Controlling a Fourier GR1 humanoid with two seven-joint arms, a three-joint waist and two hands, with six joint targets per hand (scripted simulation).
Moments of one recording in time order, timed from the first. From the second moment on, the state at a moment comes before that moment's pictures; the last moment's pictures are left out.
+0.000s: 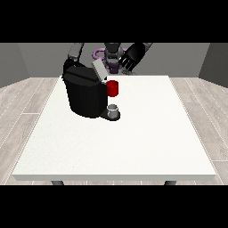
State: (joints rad) left arm -1.04 0.34 0.05 -0.75 -0.69 -0.42 -0.06; right arm -0.31 -0.04 -0.01 -1.20 0.17 -0.15 -0.05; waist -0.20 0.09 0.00
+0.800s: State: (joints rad) left arm -1.21 0.46 0.12 -0.69 -0.70 -0.43 -0.06; right arm -0.41 -0.06 -0.02 -1.30 0.17 -0.16 -0.01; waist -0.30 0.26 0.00
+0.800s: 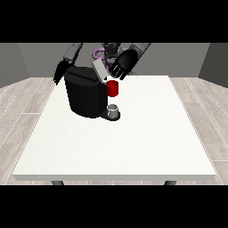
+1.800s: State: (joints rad) left arm -1.24 0.43 0.11 -0.64 -0.73 -0.42 -0.08; right arm -0.44 -0.07 -0.05 -1.28 0.16 -0.17 0.01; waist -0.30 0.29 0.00
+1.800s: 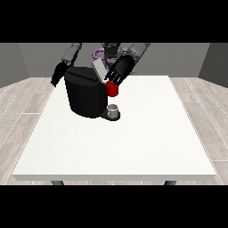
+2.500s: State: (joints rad) left arm -1.27 0.47 0.12 -0.63 -0.76 -0.36 -0.13; right arm -0.46 -0.09 -0.06 -1.29 0.16 -0.17 0.02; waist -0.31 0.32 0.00
